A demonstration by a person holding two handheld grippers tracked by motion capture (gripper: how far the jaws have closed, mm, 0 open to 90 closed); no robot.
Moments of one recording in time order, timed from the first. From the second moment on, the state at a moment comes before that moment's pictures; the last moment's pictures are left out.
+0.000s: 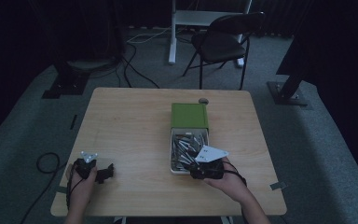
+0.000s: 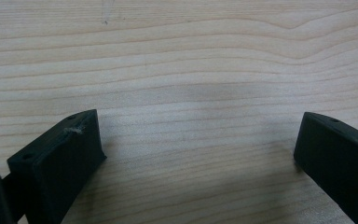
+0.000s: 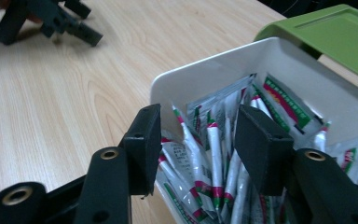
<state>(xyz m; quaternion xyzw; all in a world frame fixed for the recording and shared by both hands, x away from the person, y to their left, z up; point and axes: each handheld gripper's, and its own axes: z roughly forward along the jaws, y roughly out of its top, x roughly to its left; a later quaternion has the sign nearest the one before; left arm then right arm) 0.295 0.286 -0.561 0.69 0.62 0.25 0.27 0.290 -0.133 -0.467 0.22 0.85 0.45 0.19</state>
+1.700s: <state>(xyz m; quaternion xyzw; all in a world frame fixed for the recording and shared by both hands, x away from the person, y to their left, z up) 0.295 0.286 -0.561 0.69 0.62 0.25 0.27 0.307 -0.107 -0.507 0.23 0.88 0.37 0.20</state>
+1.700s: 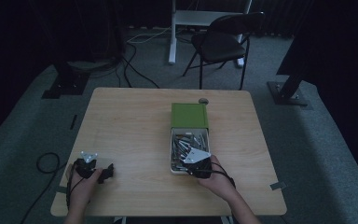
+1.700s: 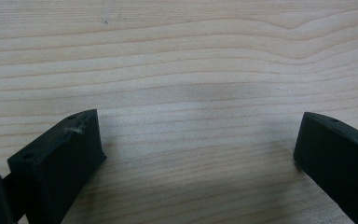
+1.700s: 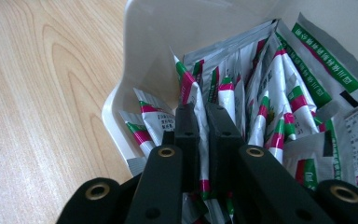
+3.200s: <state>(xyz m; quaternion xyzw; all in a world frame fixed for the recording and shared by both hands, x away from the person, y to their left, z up) 0.295 0.286 -0.561 0.69 0.62 0.25 0.27 0.302 -0.127 -0.440 0.25 0.82 0.47 0.21</state>
